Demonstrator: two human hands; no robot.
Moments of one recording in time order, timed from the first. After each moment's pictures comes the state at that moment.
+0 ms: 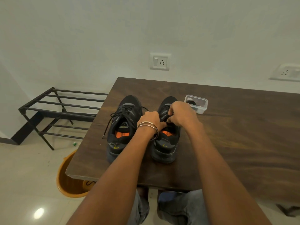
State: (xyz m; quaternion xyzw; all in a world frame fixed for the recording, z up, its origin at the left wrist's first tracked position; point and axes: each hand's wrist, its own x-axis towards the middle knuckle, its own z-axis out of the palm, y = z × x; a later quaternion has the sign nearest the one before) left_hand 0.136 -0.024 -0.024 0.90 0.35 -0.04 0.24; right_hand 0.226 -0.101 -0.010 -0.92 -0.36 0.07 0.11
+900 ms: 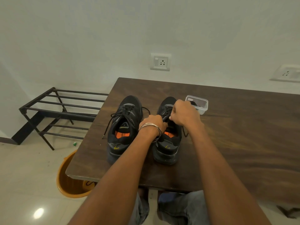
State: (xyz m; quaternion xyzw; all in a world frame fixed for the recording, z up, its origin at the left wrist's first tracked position) left_hand 0.139 -0.030 -0.027 0.90 0.36 -0.08 0.24; right_hand 0.220 -0.108 0.003 -0.93 -0.35 0.05 0.13
